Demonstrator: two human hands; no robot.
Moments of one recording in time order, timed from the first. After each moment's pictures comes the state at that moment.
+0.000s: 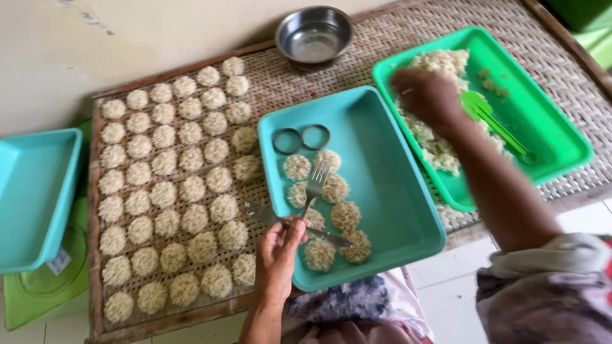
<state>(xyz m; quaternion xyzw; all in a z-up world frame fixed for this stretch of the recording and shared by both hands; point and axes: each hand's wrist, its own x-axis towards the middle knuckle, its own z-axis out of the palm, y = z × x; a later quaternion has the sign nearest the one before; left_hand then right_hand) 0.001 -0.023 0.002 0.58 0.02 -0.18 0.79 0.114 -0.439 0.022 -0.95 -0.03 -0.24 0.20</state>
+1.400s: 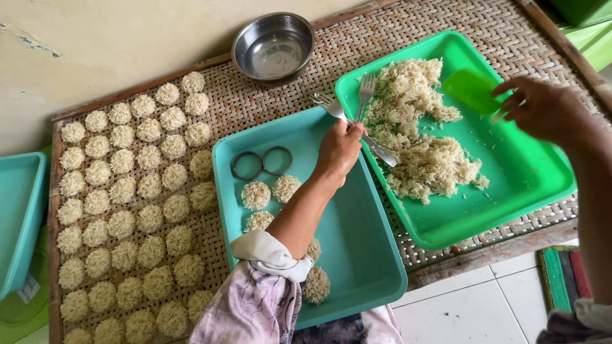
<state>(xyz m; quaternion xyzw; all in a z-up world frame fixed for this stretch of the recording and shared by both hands) 0.152 -0.304 0.012 0.77 -0.11 -0.26 0.57 0.011 -0.649 0.027 -0.94 0.20 -0.03 0.28</state>
